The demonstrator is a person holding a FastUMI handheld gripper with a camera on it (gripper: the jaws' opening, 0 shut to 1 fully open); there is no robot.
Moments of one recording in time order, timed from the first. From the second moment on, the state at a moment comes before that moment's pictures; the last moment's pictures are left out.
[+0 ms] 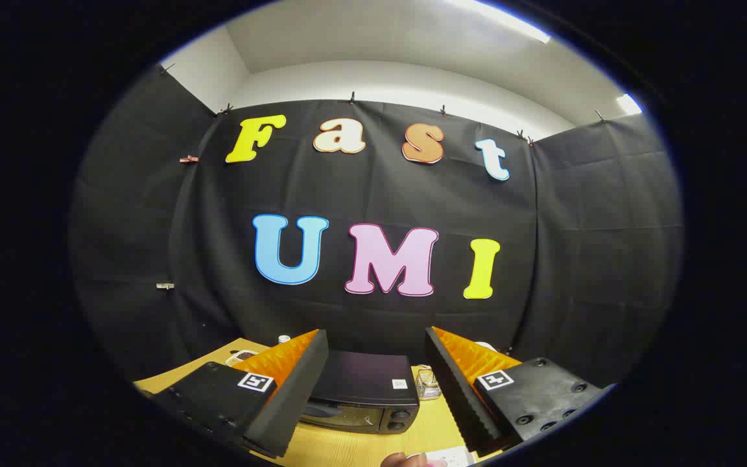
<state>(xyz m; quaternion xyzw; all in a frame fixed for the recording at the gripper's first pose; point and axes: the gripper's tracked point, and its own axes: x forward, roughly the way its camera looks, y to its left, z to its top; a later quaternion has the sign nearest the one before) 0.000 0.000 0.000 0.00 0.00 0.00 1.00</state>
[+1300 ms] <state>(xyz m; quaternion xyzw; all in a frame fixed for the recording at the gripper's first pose) 0.016 0.057 -0.105 0.07 0.13 0.03 0.99</state>
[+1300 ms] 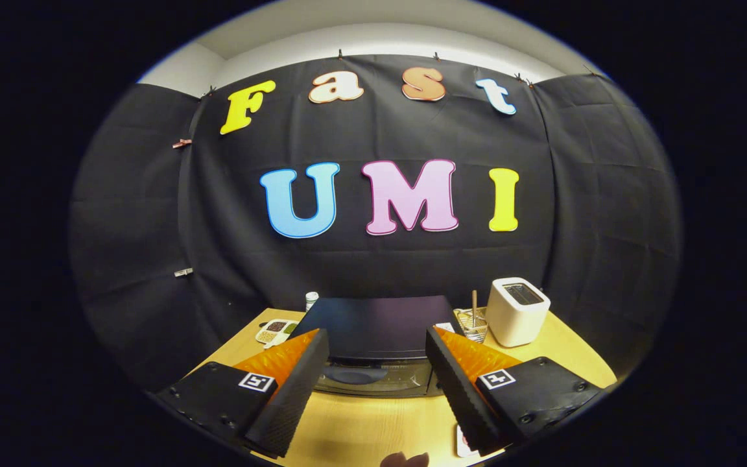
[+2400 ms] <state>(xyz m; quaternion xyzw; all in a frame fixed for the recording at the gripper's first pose) 0.088 0.130 -0.250 0.05 0.28 0.00 0.96</state>
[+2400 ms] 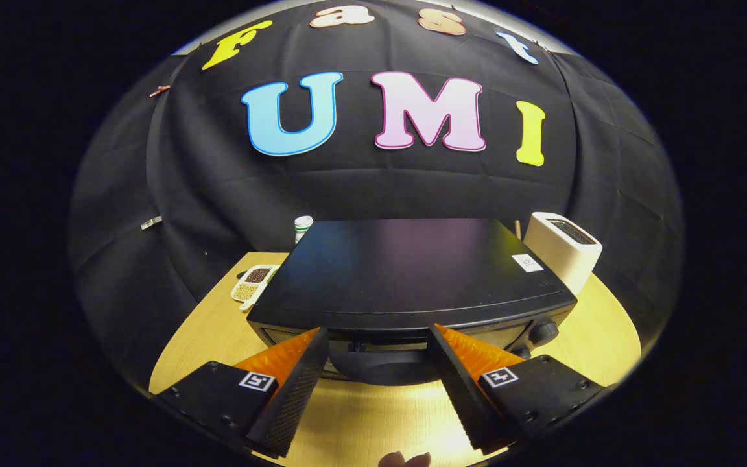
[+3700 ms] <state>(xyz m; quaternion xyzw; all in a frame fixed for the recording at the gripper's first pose) -0.042 0.130 -0.321 0.08 0.38 0.02 0.92</state>
